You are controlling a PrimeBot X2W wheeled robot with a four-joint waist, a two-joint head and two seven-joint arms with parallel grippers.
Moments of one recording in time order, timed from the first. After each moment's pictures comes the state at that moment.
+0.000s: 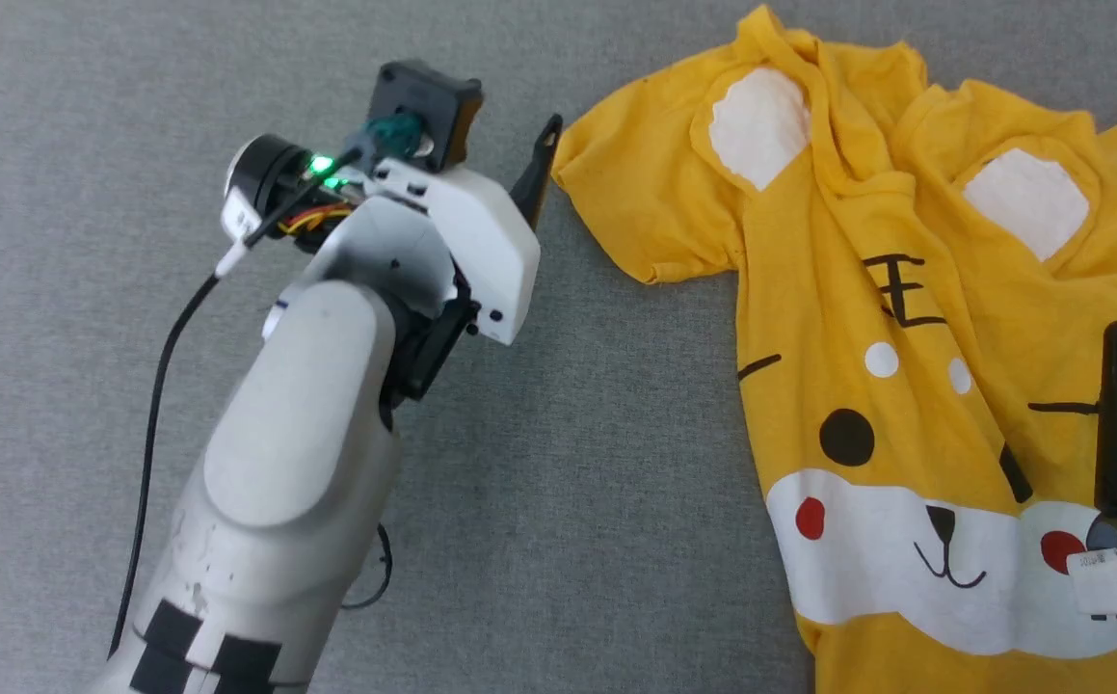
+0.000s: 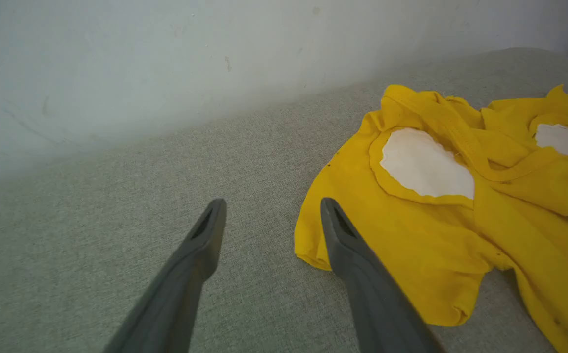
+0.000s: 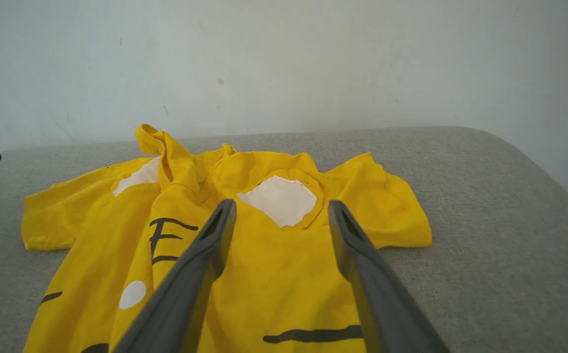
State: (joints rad) left arm -0.73 0.12 -0.35 0.21 -0.19 -0.05 0.35; right arm 0.06 -0.05 -0.24 -0.37 0.24 0.13 0.00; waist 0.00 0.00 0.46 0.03
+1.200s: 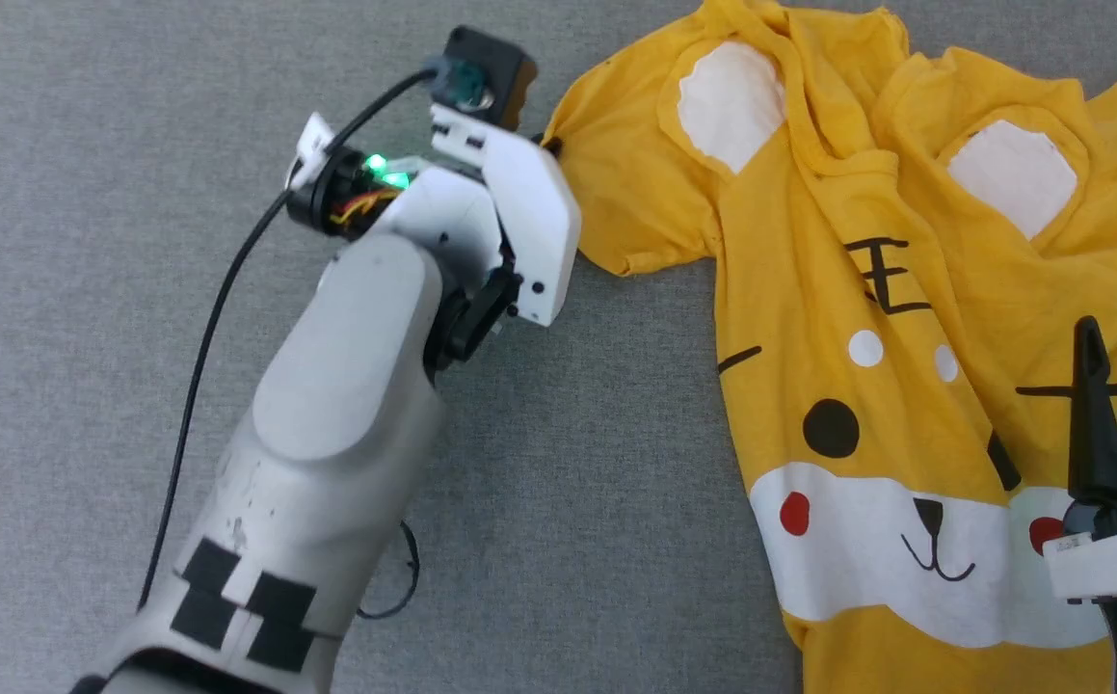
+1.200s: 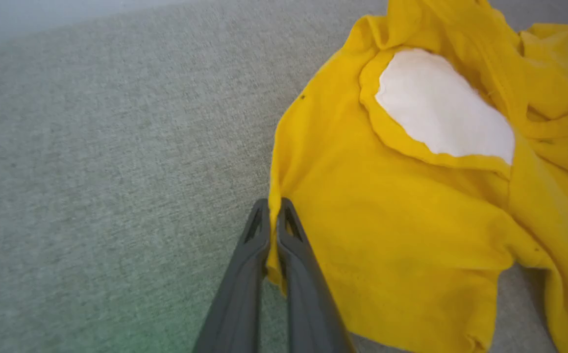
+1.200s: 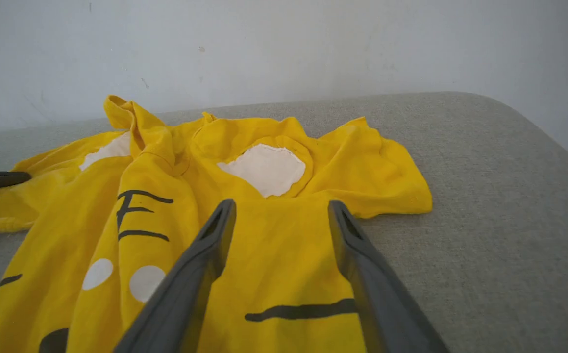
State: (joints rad) left arm -0.88 0.07 -0.42 0.46 -0.31 -0.02 0.52; right arm 0.02 -0.05 -0.22 -0.31 0.24 0.13 0.01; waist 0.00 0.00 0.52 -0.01
